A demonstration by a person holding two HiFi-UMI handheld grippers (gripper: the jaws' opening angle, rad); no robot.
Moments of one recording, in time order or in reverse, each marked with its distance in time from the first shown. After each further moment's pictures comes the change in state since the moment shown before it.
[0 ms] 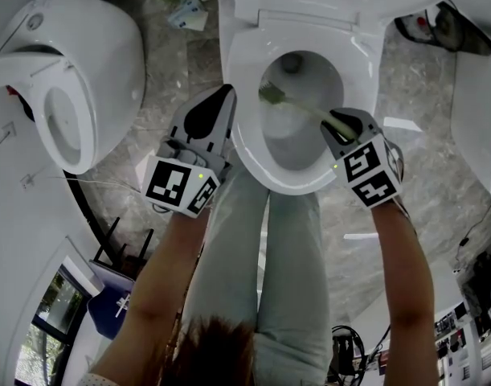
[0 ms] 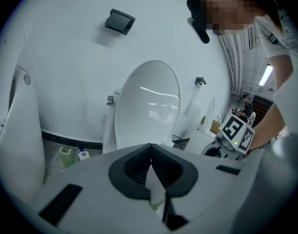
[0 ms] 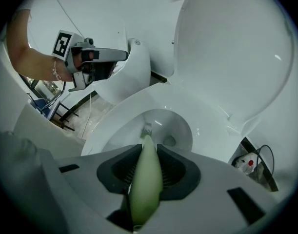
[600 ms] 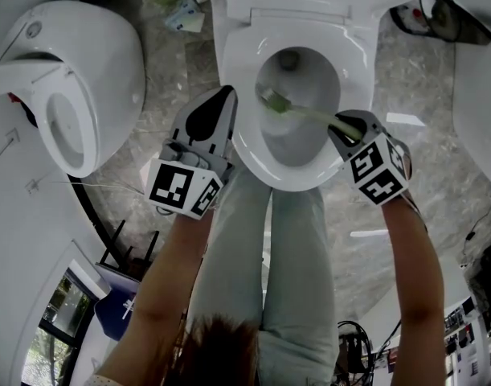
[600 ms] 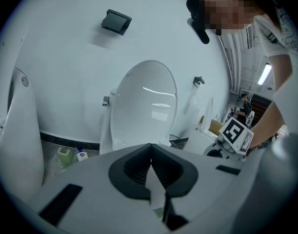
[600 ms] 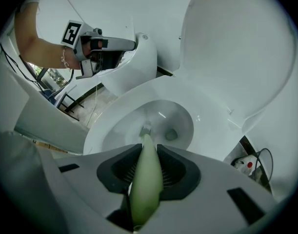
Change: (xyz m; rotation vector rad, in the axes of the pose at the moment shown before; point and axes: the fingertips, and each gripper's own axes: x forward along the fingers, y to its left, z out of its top) left arm 0.001 -0.015 0.002 0.013 0.000 -0.009; right arm -0.010 0.003 -0.030 -0.078 0.057 0.034
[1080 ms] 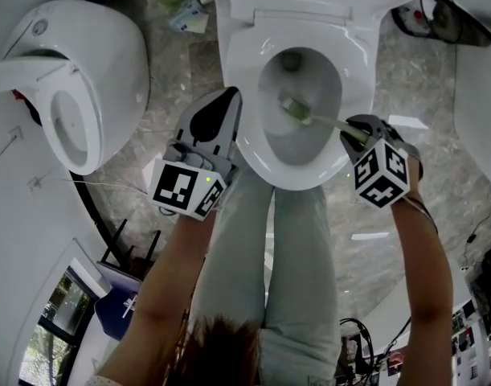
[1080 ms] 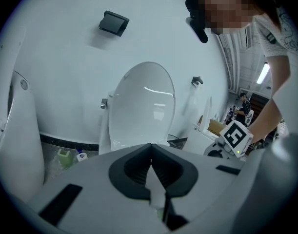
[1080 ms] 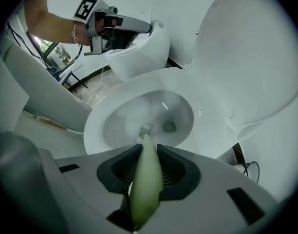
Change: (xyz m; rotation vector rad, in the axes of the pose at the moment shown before) left arm -0.005 -0.009 0.005 0.014 0.001 -0.006; right arm -0.009 0.000 -0.028 -0.172 0.136 -0.026
